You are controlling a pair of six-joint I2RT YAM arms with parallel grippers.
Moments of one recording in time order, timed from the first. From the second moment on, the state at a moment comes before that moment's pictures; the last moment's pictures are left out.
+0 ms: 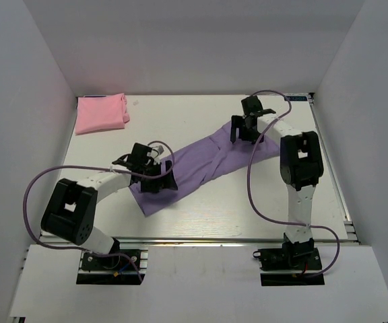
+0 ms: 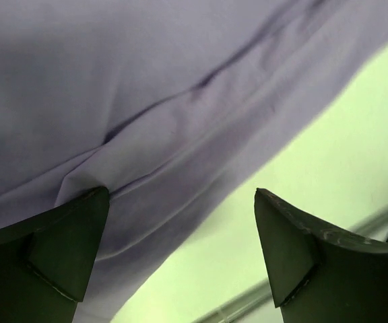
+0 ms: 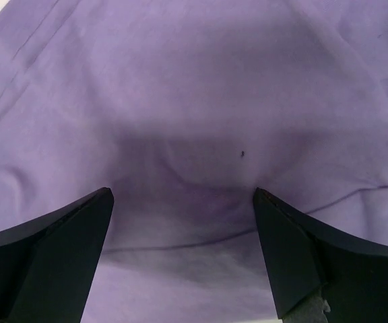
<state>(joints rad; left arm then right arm) -0.36 1.53 0.79 -0.30 0.33 -0.40 0.28 2.14 1.65 -0.56 0.06 0.26</state>
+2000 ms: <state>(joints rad) -0.19 1.64 1.27 -0.45 -0.17 -0.49 0.51 2.44 2.11 -0.78 0.14 0.51</state>
